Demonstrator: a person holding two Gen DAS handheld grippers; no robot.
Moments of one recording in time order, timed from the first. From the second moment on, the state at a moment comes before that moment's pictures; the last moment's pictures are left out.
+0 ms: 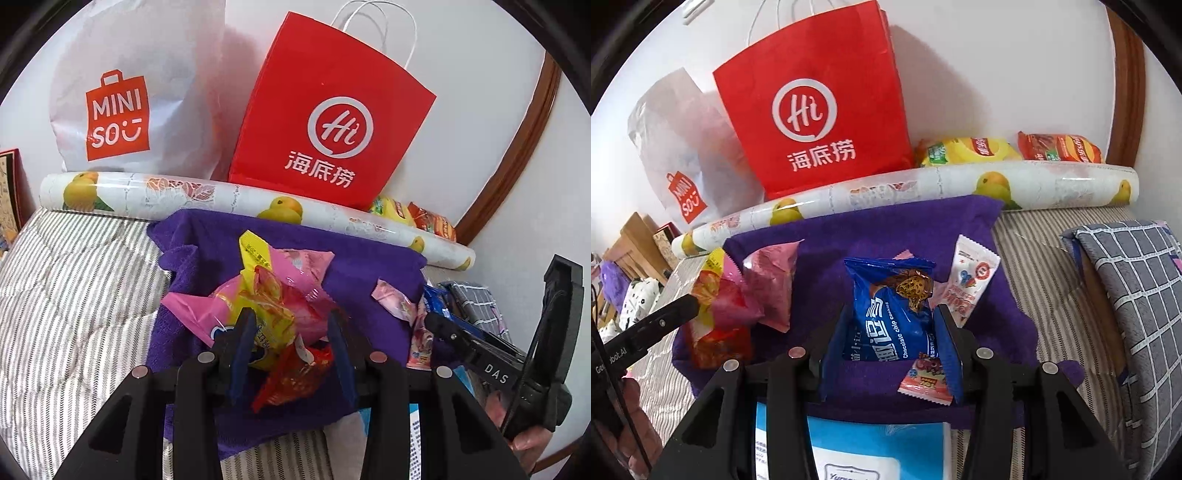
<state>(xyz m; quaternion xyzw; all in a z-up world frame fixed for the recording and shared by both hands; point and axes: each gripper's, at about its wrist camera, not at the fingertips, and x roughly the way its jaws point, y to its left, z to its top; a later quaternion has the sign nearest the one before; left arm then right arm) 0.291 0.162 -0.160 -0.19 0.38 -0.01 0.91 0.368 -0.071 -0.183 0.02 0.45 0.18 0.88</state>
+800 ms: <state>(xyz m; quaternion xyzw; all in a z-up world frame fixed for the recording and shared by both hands) 0.291 0.157 -0.160 -0.17 0.38 -0.01 0.91 0.375 -0.065 -0.204 0.01 0.50 0.17 0.85</state>
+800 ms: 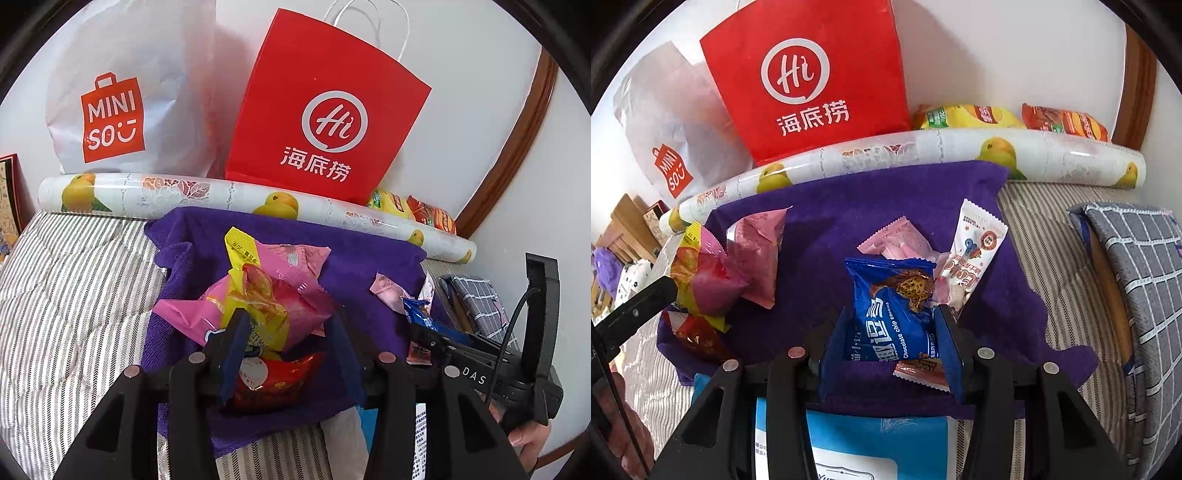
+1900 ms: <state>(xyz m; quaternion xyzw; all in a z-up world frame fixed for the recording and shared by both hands) 0.286 0.166 -0.151 -0.18 0.37 0.00 0.91 0.334 -0.050 -0.160 -0.01 0.40 0.22 0.89</state>
